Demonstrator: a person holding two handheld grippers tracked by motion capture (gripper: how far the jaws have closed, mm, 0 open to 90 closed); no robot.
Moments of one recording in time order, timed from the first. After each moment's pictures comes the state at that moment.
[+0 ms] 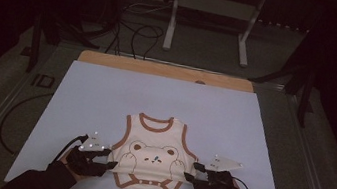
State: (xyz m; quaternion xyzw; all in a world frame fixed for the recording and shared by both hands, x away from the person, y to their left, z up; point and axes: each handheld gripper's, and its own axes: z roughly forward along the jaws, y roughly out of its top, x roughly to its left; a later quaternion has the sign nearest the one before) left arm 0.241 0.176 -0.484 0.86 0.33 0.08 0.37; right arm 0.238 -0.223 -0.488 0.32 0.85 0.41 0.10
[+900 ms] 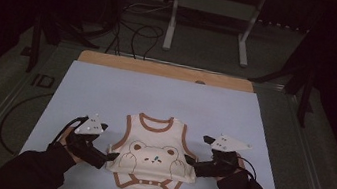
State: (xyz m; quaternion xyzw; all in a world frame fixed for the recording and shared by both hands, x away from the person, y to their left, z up) left arm 0.270 0.180 -0.443 0.87 0.28 0.11 0.40; right arm 0.273 -0.218 -0.437 0.29 0.83 0.45 0.16
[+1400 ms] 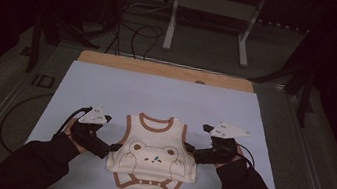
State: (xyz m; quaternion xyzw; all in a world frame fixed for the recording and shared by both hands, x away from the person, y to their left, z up) left arm 0.295 0.178 -0.439 0.86 0.27 0.11 0.41; right arm 0.301 -0.213 -0.427 0.28 0.83 0.46 0.16
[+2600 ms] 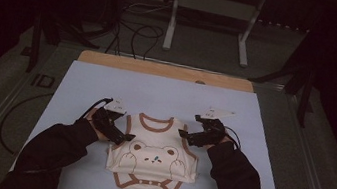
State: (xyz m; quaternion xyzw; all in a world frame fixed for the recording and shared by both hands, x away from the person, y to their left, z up) left arm 0.360 0.150 -0.474 0.89 0.25 0.07 0.38; right arm 0.369 -0.200 -0.464 0.30 0.84 0.44 0.12
